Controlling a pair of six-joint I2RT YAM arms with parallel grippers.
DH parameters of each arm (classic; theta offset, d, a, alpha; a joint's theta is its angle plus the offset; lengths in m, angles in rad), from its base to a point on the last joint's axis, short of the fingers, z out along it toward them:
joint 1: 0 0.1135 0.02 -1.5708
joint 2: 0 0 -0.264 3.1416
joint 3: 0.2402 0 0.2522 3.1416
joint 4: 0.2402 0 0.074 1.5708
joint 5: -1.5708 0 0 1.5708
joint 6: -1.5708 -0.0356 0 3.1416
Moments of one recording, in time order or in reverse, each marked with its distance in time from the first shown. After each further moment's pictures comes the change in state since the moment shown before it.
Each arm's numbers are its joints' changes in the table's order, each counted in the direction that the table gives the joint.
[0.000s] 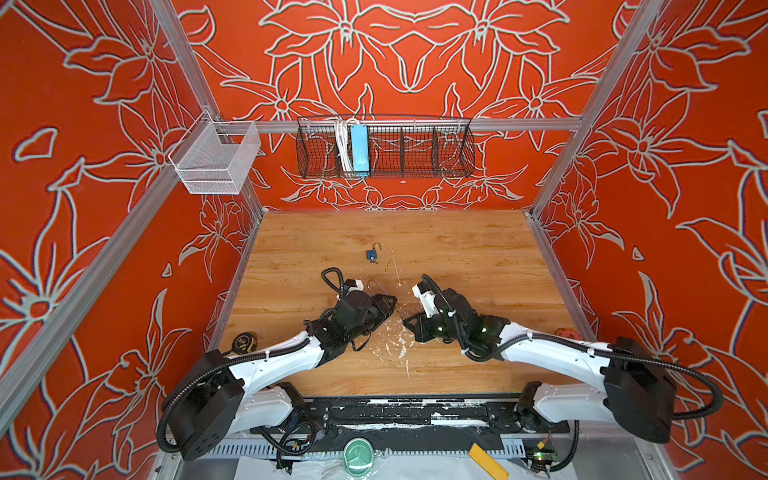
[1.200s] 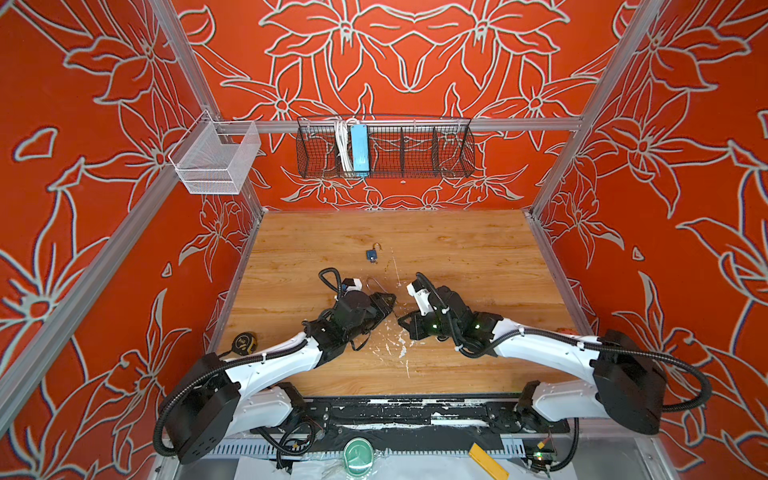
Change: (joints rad) left arm 0.000 -0.028 -0.008 -0.011 0.016 0.008; right arm 0.008 0.058 0.038 -0.012 0.013 -0.016
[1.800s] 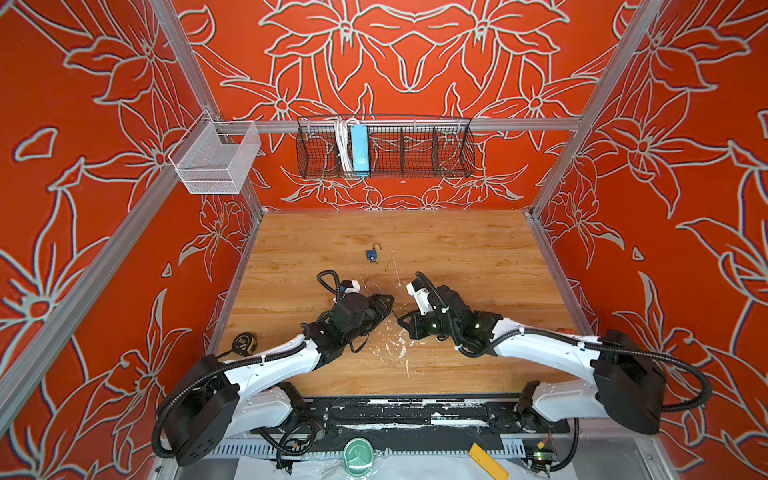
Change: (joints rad) left arm 0.000 -0.006 -0.022 -0.013 0.003 0.003; right arm 0.000 0.003 0.012 0.004 -0.004 -0.003
